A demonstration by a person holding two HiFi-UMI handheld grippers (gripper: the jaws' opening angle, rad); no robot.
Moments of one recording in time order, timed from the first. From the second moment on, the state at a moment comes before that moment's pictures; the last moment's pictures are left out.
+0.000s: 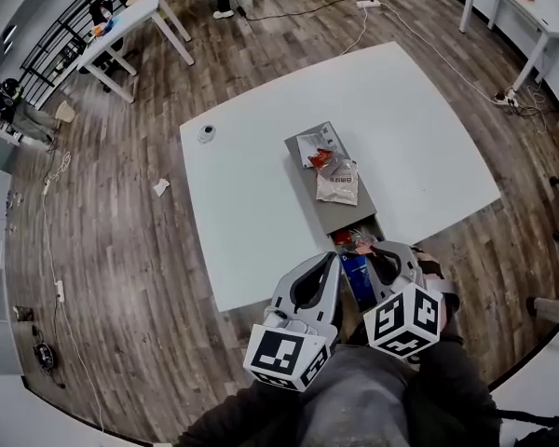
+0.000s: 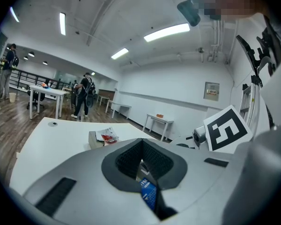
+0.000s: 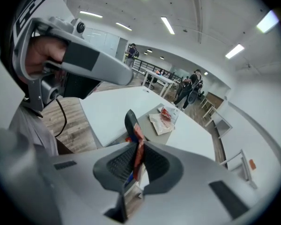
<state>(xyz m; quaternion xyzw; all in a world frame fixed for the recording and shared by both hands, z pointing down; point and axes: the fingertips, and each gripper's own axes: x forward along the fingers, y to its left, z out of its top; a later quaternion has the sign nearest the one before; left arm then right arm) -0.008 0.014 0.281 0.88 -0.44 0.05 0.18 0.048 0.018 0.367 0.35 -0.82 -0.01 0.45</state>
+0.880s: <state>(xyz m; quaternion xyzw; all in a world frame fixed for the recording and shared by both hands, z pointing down) -0.070 -0.080 0.313 0.84 -0.49 0.07 0.21 0.007 -0.100 0.387 0.34 -0.82 -0.01 0.46</state>
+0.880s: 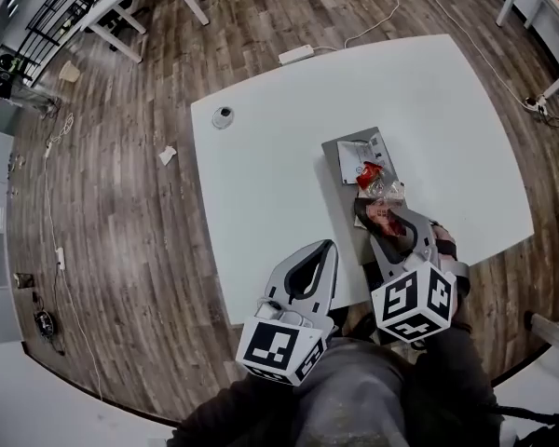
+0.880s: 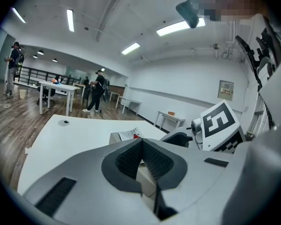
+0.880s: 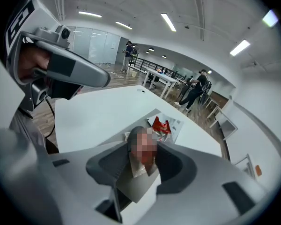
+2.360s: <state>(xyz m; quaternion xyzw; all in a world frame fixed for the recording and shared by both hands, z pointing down) -0.025 0.020 0.314 0.86 -0.46 0.06 0.22 0.052 0.045 0.425 0.27 -0.82 0.05 0.50</state>
